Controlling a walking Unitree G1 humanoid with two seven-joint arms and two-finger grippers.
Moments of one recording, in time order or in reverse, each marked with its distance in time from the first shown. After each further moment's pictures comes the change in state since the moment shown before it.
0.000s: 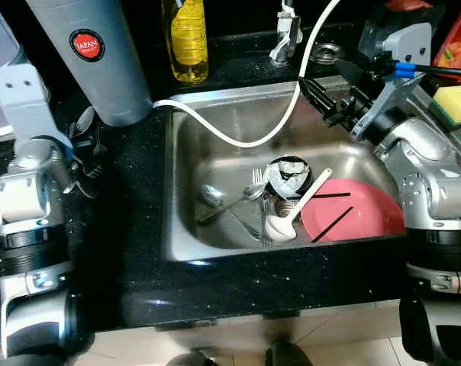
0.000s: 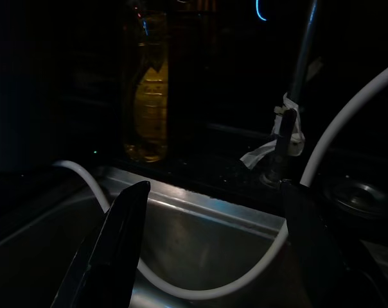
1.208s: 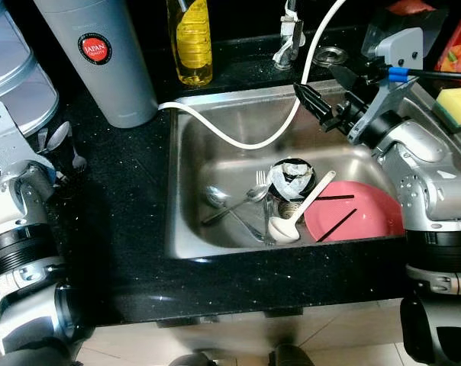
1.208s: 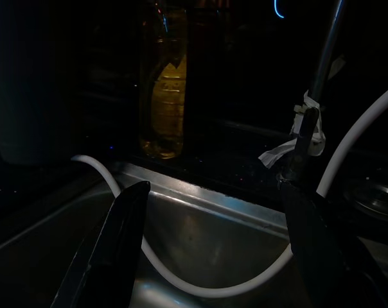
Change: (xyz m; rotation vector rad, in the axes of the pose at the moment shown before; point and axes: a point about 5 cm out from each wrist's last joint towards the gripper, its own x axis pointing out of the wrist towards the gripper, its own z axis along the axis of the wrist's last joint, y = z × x) left arm 0.018 0.025 -0.048 -0.180 0.279 0.074; right arm 0.000 0.003 -0.005 -0.003 0.028 0.025
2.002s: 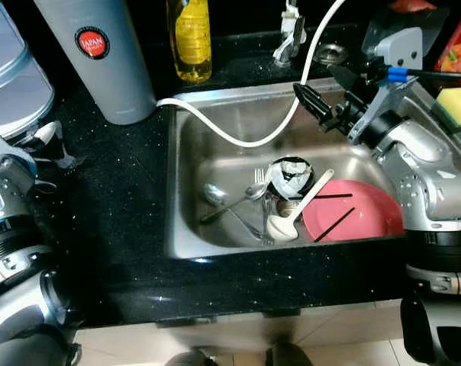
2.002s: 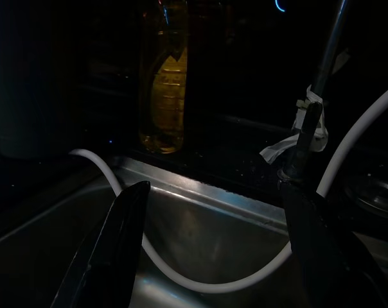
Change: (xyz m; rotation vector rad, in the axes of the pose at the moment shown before) left arm 0.005 0.014 0.020 -0.170 -0.045 0.010; right arm 0.000 0.000 0.000 -0.002 0.002 0.005
